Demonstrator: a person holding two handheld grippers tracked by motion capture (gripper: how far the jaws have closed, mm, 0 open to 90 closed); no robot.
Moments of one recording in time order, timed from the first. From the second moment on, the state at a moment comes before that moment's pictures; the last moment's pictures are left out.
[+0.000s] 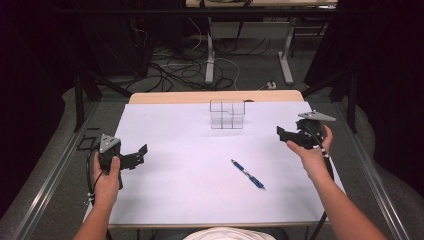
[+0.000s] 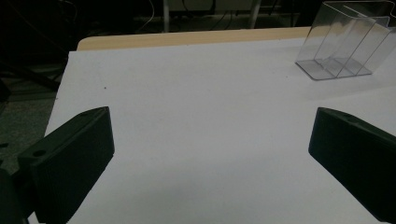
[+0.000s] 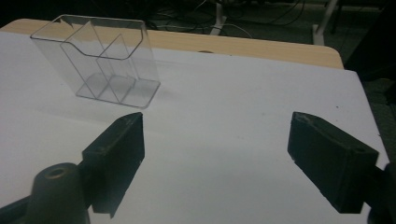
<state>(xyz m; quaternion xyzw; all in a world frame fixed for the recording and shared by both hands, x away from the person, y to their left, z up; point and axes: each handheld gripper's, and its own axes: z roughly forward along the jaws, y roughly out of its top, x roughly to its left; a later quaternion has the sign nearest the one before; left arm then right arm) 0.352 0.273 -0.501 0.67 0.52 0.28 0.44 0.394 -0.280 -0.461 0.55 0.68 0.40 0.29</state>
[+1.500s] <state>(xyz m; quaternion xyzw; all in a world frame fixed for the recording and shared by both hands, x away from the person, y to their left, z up) 0.353 0.279 -0.504 0.67 0.53 0.28 0.44 0.491 -0.201 -0.405 0.57 0.71 0.35 0.21</state>
